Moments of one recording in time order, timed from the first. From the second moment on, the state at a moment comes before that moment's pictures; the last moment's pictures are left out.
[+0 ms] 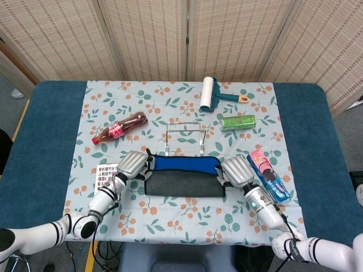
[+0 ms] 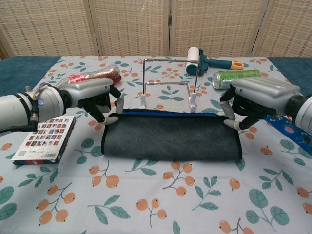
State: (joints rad) left arm -0.83 -1.64 -0.21 -1.26 1.20 0.78 0.09; right arm 0.60 -1.54 0.13 -1.40 -1.36 0.97 -0.22
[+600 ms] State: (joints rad) left arm -0.92 -1.72 -0.25 -1.08 1.03 0.69 0.18; right arm 0.67 -1.60 0.16 -1.29 -1.28 0.91 -0.24
